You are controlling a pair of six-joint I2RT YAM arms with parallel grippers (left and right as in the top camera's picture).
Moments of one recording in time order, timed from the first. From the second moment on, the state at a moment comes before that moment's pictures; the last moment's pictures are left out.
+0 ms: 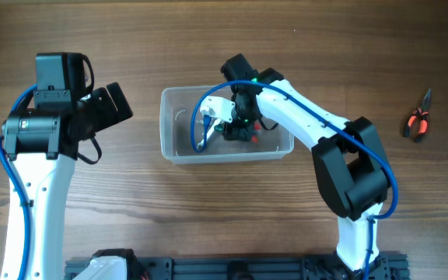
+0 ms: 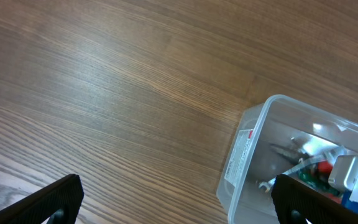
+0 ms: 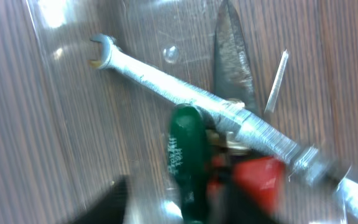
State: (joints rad) left arm 0.00 1.29 1.38 -1.13 -0.12 -0.39; right arm 0.55 2.09 1.53 -0.86 -0.27 -0.80
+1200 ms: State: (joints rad) left arm 0.00 1.29 1.38 -1.13 -0.12 -0.39; right arm -0.45 1.97 1.75 -1.12 0.05 0.30
